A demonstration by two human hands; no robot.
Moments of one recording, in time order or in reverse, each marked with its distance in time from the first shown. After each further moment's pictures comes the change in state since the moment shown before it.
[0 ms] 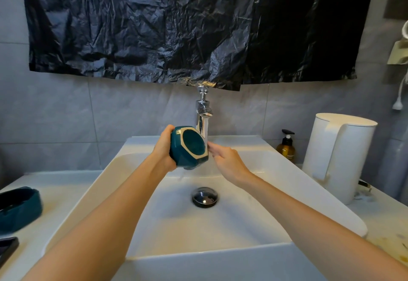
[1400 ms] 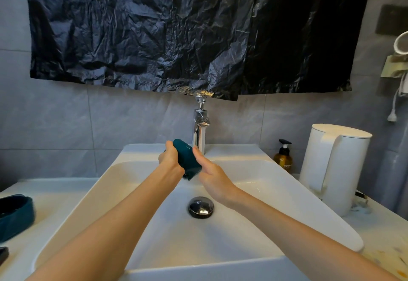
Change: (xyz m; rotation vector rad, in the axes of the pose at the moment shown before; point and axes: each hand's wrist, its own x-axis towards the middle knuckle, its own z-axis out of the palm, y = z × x) left_hand 0.025 -0.013 0.019 -0.163 0.324 0.096; right_hand -0.024 -0.029 0.015 0.096 -0.187 0.045
